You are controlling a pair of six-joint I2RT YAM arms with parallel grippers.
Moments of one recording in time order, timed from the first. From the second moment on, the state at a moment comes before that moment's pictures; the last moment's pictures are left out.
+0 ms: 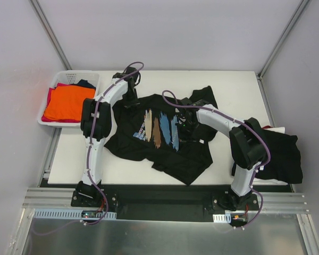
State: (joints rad) left arm -0.28 2.32 2.00 -1.00 -0.03 -0.49; right arm 0.61 1.85 1.34 -1.00 -0.33 0.48
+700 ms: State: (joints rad) left arm -0.04 2.30 2.21 -1.04 -0.17 -0.52; right arm 0.61 1.83 1.30 -1.02 -0.30 0.48
